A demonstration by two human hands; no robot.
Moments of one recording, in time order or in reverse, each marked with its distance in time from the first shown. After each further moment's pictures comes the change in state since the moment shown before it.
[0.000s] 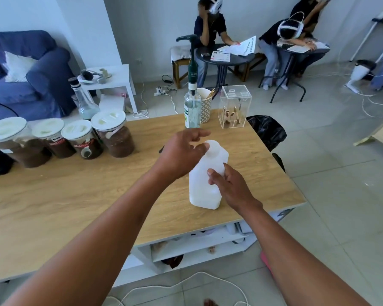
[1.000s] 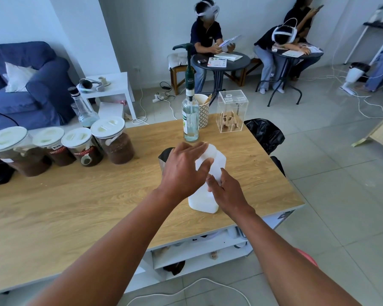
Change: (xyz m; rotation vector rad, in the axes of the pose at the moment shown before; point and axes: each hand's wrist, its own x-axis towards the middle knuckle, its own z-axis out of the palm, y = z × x) left_hand -0.021 -0.009 0.026 0.378 0.158 0.251; right_hand 0.002 0.013 0.013 -0.113 0.061 -0.093
